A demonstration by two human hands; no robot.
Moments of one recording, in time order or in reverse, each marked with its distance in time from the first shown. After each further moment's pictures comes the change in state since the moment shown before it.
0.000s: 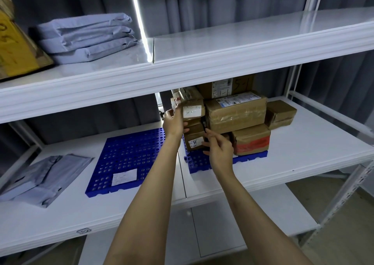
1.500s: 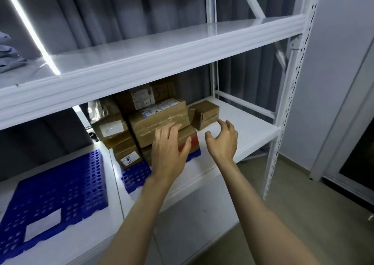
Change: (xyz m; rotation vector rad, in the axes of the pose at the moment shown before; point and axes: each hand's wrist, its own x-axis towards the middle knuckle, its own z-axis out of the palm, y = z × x) left_hand -0.140 -0.026 0.112 0.805 -0.254 0.901; right_hand 0.056 -0.006 -0.187 -0.709 0.513 -0.039
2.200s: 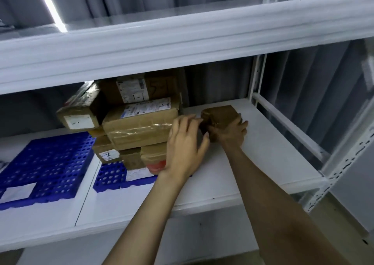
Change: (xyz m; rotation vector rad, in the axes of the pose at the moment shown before) left_hand 0.099 0.047 0.130 0.176 0.088 -0.112; right_hand 0.210 0.071 0.121 -0.026 -0.502 0.086
